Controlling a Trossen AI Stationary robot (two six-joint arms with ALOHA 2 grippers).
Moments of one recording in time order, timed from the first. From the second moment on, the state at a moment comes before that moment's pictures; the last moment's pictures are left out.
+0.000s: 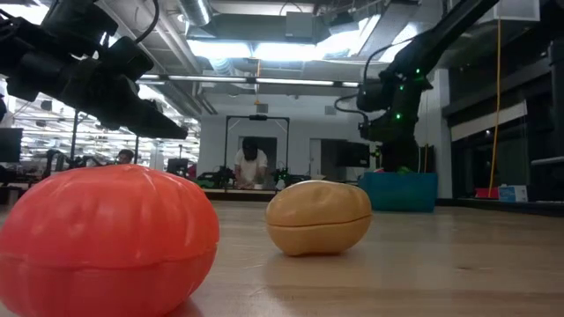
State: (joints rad) left arm 0.02 0.92 0.12 0.45 -0.09 -0.04; right arm -0.79 1.70 1.14 -0.75 -0.03 -0.16
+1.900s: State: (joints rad) left arm -0.51 0.94 0.61 -0.62 -0.20 -0.47; right arm 0.12 1.06 0.77 -0.13 0.18 0.23
